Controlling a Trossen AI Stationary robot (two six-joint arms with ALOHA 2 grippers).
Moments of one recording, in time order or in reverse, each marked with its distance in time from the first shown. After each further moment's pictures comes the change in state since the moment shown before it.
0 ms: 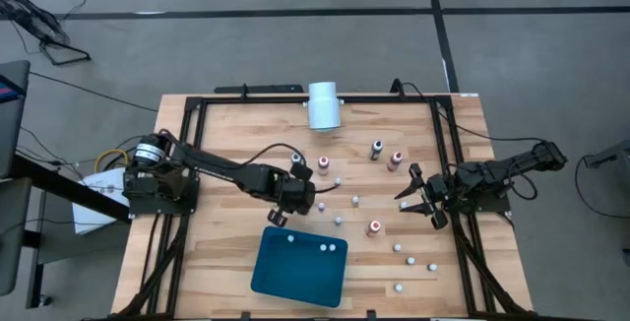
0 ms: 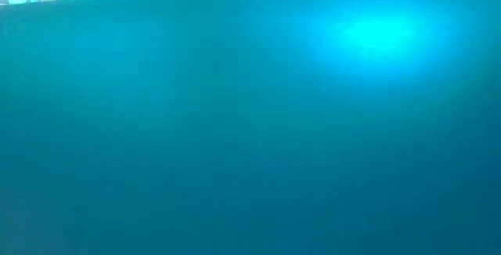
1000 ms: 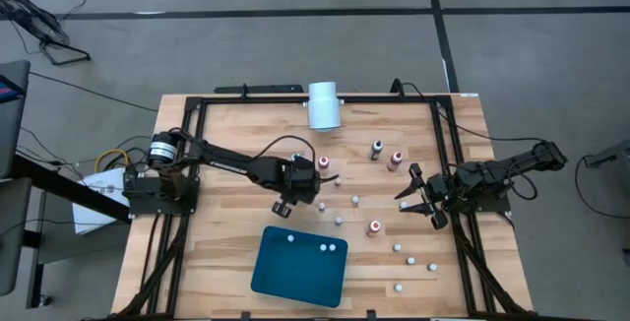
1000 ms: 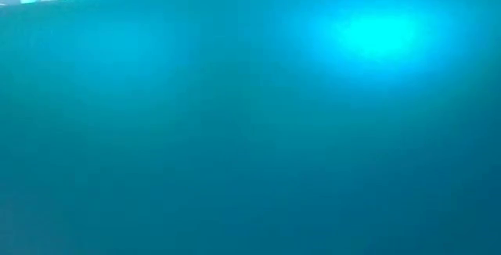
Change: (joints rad) left arm 0.095 0.089 -0.007 0.015 0.061 0.015; right arm 0.000 0.000 0.000 0.000 0.000 0.000
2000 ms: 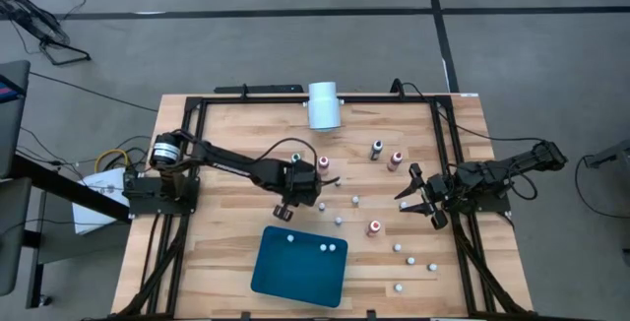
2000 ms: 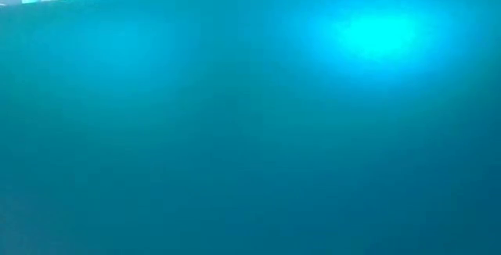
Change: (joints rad) left arm -0.014 0.016 0.001 0.017 0.034 -0.043; right arm 0.000 0.000 0.000 0.000 0.000 0.000
